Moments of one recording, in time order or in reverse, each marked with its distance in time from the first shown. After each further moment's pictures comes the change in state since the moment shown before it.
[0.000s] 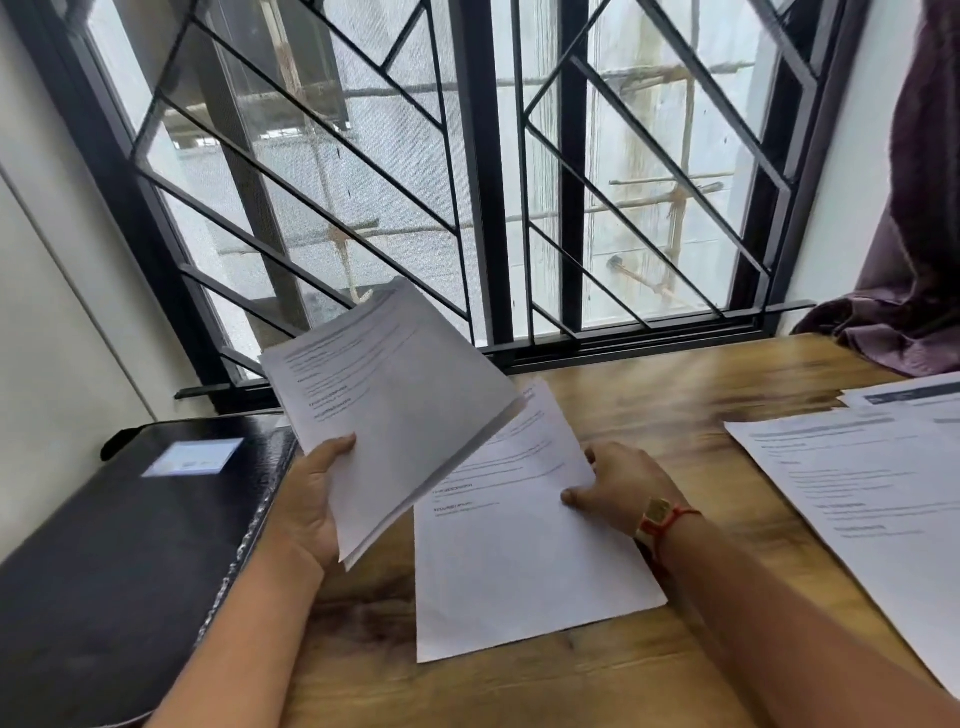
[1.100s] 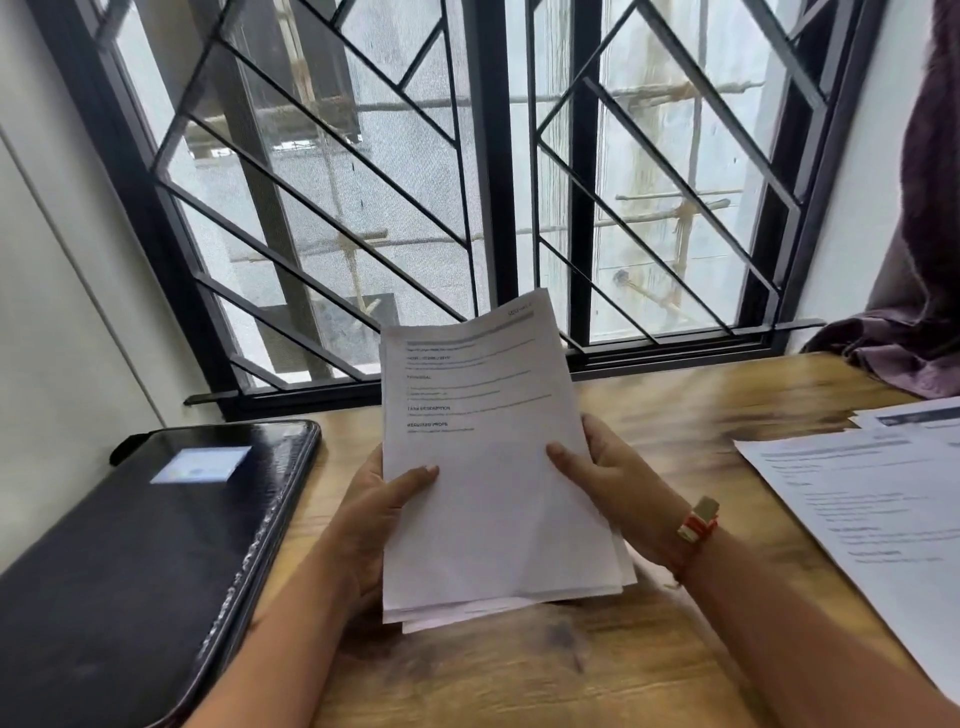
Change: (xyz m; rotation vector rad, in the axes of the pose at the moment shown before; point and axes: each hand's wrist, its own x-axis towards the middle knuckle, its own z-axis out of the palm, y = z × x) left_hand -0.015 -0.021 0.023 0.166 -0.258 -0.016; right_hand -0.003 -0.011 -0.002 1.110 -0.190 -0.319
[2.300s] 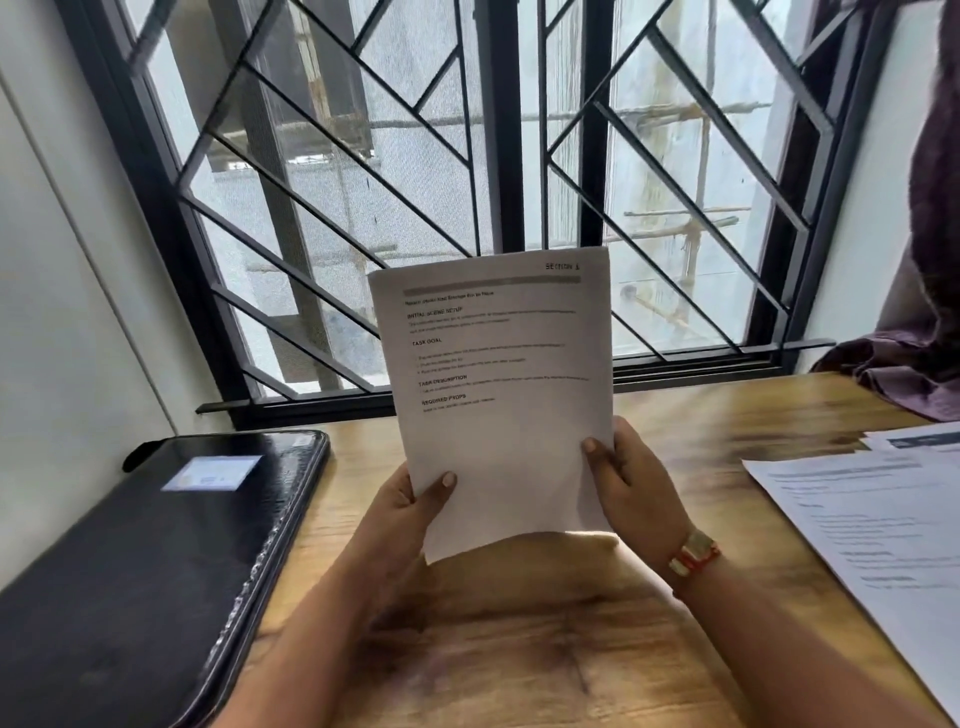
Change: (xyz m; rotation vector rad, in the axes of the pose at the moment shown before) left_hand 0.001 -0.009 0.010 0.112 -0.048 0.118; right_hand 0.007 0.007 -0.003 -0.611 0.399 -0.392
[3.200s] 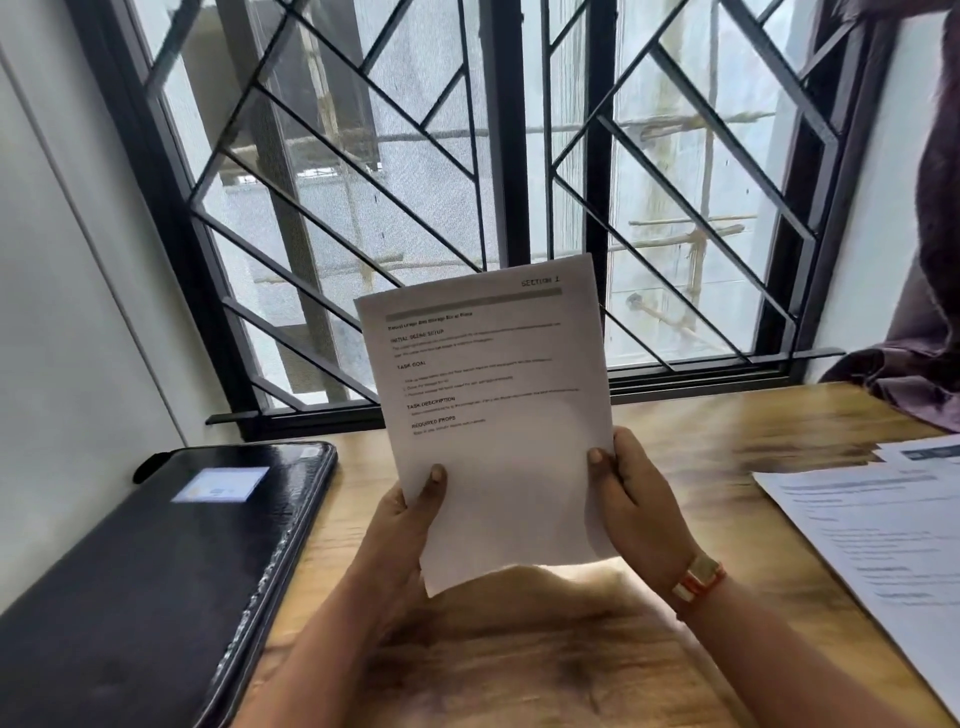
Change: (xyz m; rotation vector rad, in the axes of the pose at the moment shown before) left_hand -0.007 0.011 0.010 -0.194 0.048 -0.064; right_hand -0.007 -0.014 0.006 0.075 0.010 0.018
